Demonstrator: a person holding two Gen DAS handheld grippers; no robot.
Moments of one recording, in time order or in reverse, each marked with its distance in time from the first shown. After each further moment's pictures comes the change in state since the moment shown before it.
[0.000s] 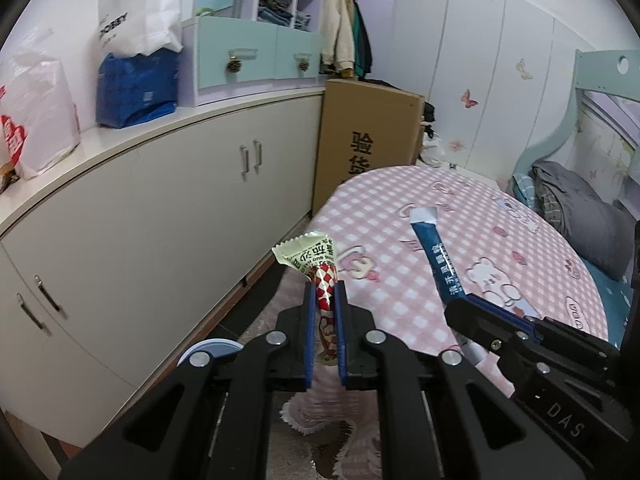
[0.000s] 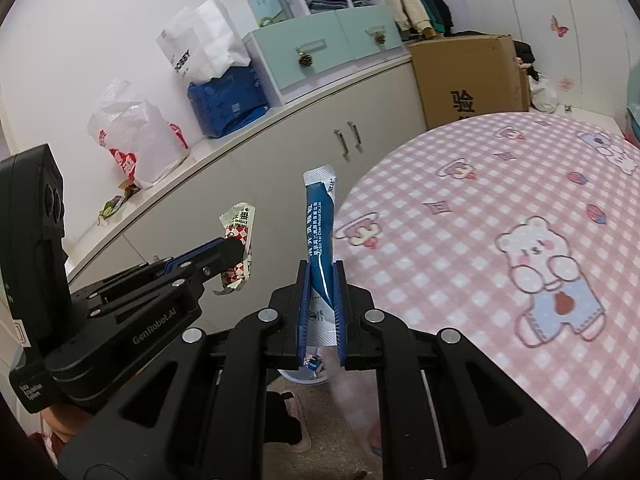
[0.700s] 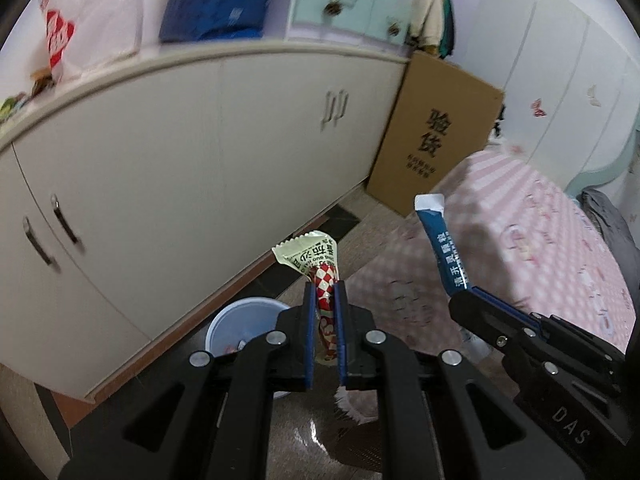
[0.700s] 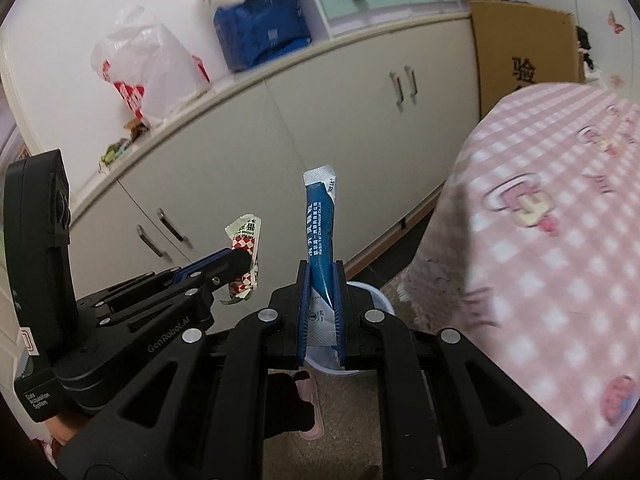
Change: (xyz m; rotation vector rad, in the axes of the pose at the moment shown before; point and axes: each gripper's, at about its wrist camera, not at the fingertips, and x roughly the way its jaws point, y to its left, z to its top) left arm 0.068 0.142 -0.032 -0.204 0.139 0.102; right arm 0.143 0.071 -0.022 -0.087 0.186 0.059
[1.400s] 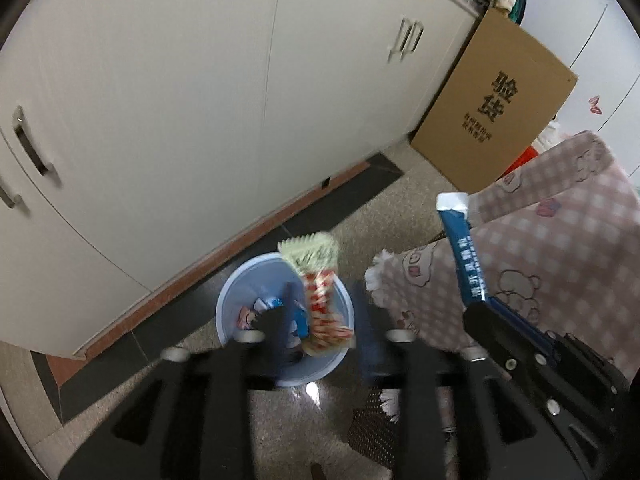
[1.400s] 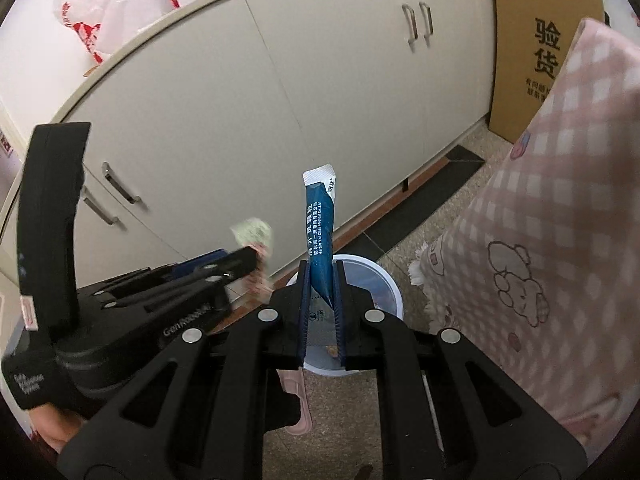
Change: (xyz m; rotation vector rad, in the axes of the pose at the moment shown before) left arm 0.131 0.074 -0.016 -0.131 0.216 0.064; right arm 0.137 -0.005 -0.014 -0.019 0.149 -0.047
